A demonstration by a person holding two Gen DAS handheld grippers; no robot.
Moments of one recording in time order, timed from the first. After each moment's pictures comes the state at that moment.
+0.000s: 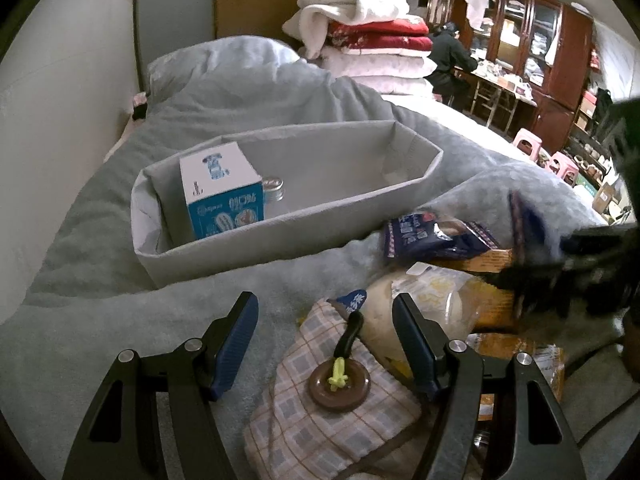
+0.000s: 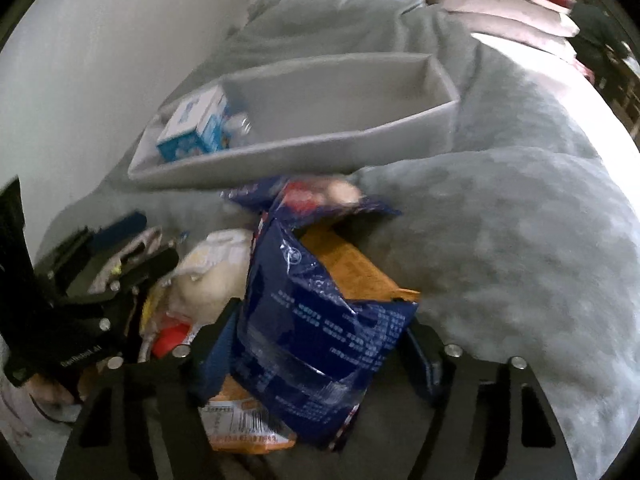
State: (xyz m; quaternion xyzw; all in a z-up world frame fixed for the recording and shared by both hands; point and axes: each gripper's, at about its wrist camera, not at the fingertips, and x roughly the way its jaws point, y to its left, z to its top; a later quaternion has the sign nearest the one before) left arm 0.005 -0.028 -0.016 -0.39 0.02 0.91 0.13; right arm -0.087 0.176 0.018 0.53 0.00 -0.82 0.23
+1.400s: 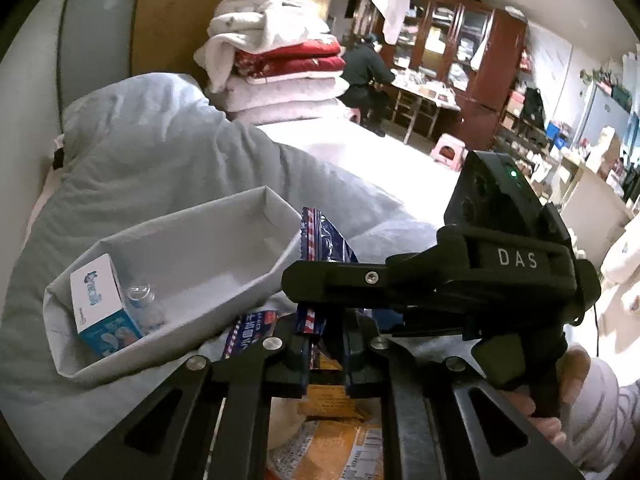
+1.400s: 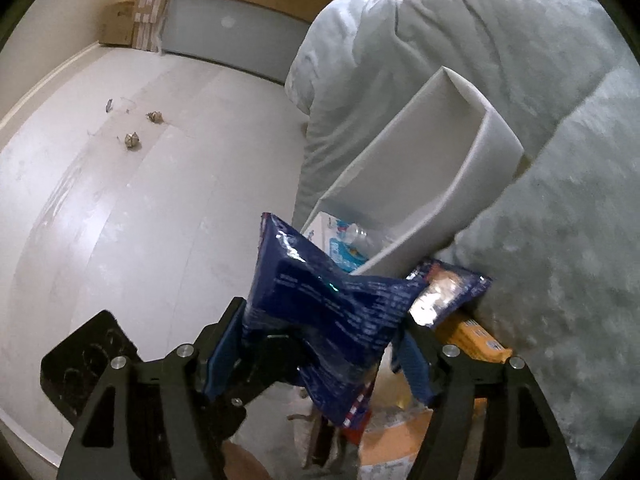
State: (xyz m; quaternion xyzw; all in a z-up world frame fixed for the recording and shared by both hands) left arm -0.016 0.059 0.064 -0.36 0.02 0.89 0.26; right arm -0.148 0.214 0.023 0.46 -0.39 -0.71 0.37
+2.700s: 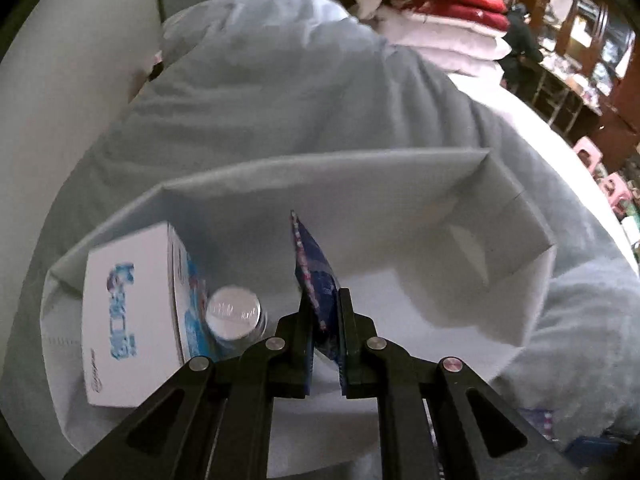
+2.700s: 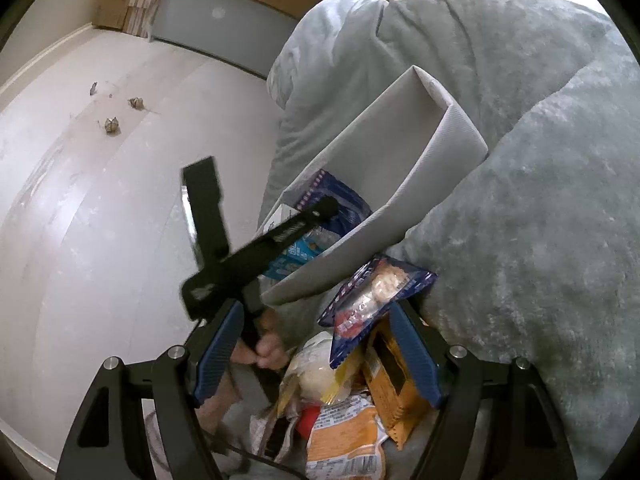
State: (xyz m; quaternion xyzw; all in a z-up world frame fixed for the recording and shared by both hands) left arm -0.152 0.013 -0.034 -0.48 0.00 0.87 0.02; right arm -0.142 0.221 0.001 0.47 -0.34 -0.74 0.35
